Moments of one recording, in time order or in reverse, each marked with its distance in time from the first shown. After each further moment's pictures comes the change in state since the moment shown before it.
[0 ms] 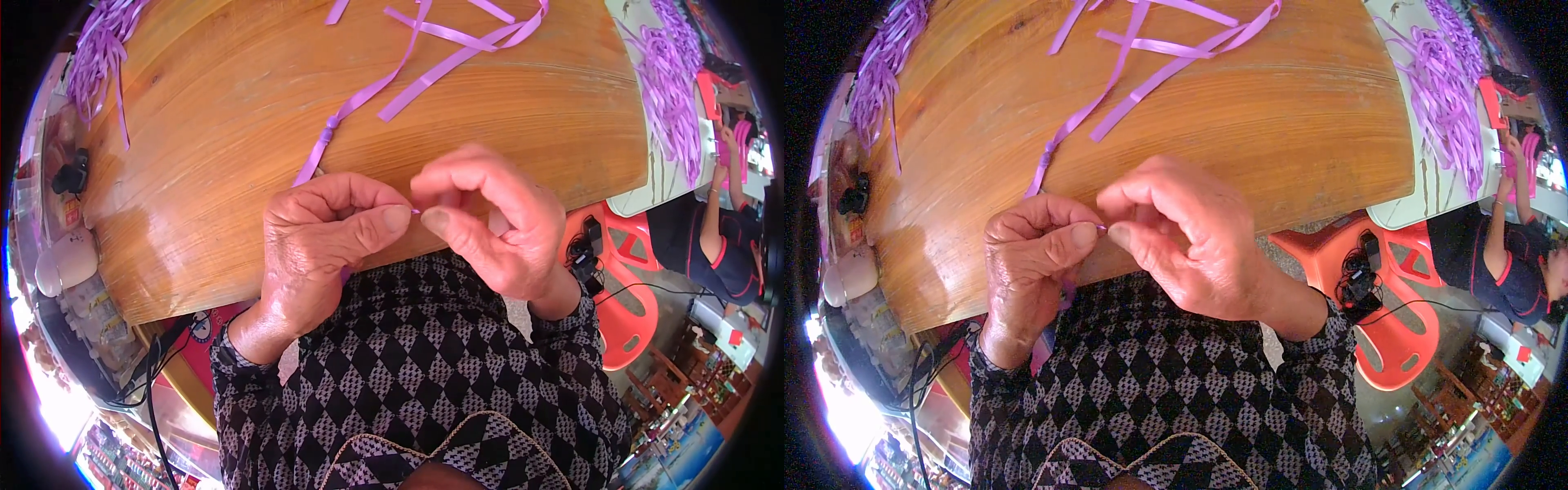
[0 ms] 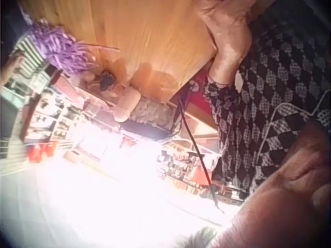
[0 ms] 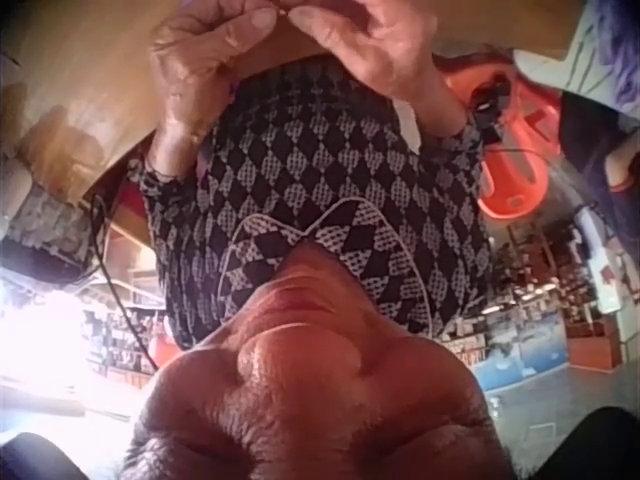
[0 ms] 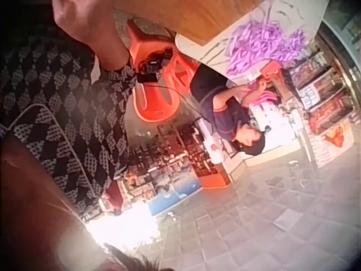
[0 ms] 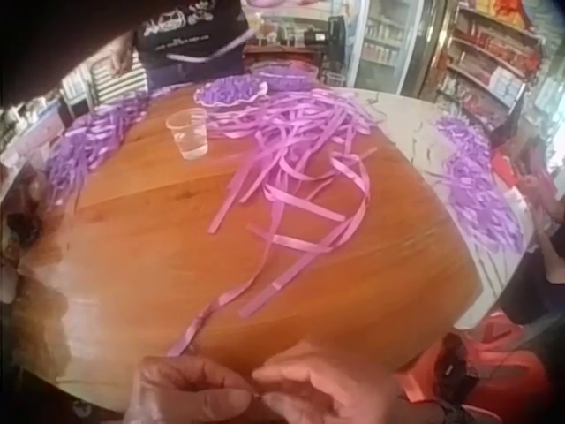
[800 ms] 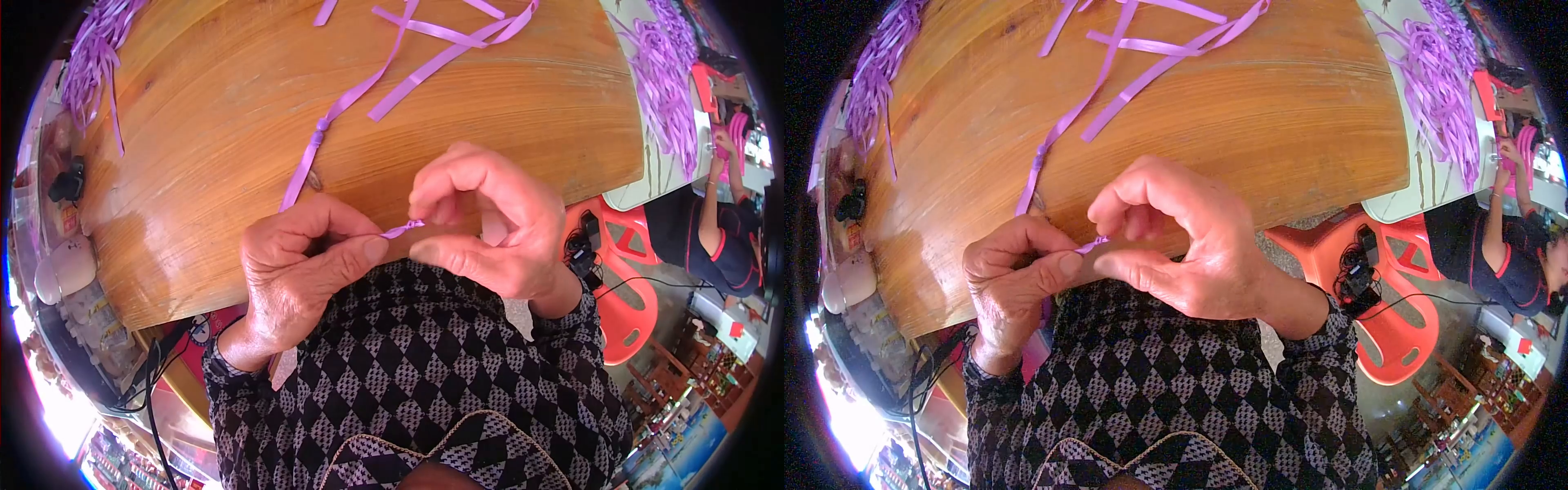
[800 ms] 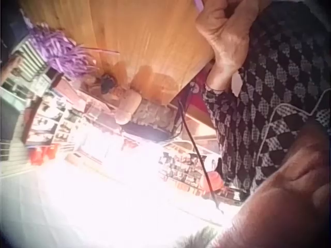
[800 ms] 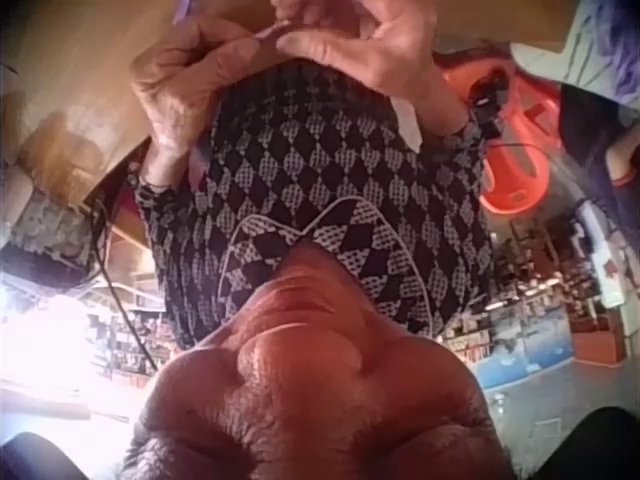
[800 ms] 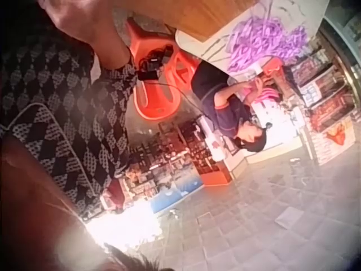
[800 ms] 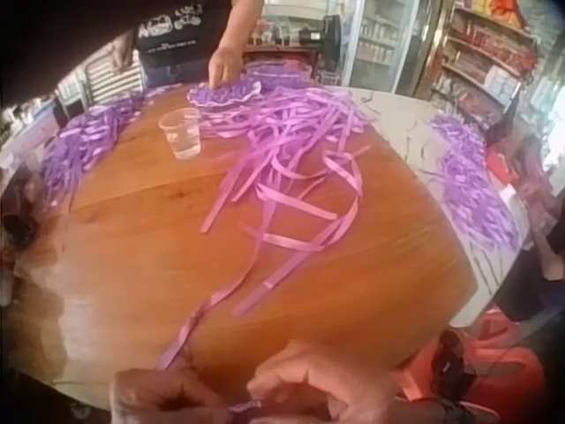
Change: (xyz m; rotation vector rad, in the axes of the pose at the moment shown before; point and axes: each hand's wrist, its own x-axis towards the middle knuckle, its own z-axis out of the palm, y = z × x) left_hand -0.015 0.001 -0.009 0.338 -0.055 0.195; right_hand -0.004 -0.004 -0.006 0.198 -0.089 0.149
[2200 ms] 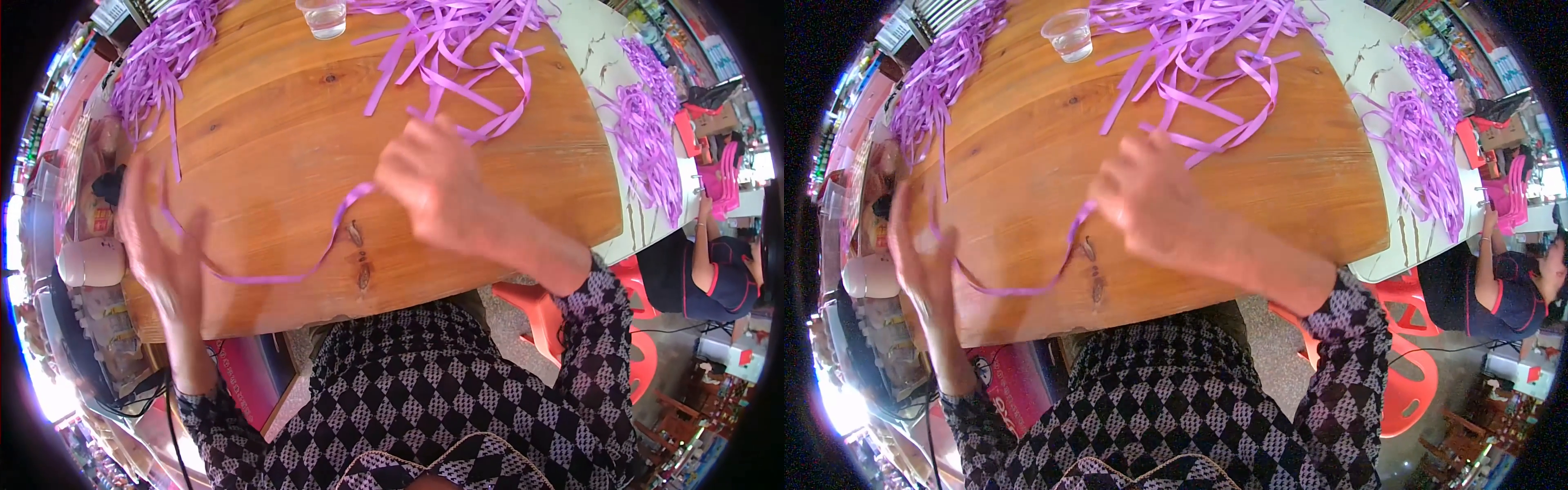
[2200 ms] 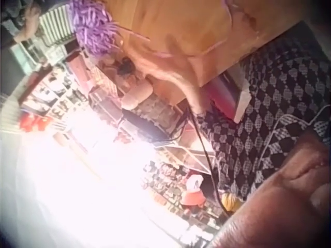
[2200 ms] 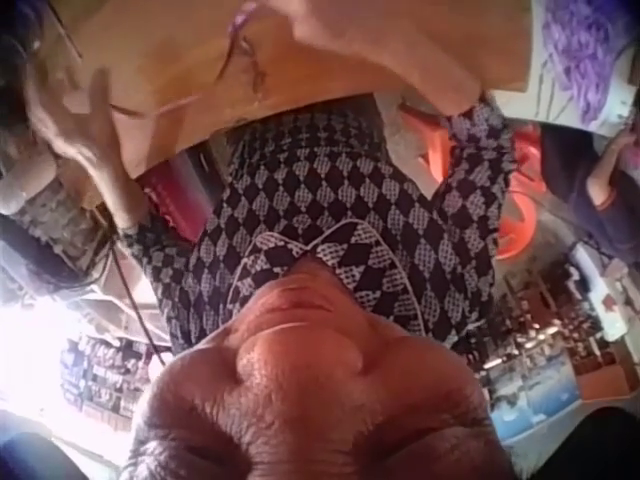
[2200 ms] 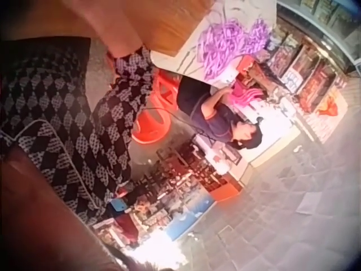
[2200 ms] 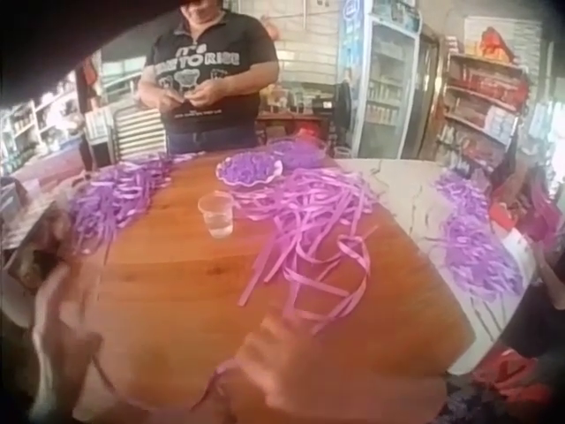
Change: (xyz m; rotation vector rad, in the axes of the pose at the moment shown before) left_hand -0.008 0.029 -0.126 1.167 0.889 0.745; right_hand 0.094 0.012 0.005 -1.028 -0.054 -0.762
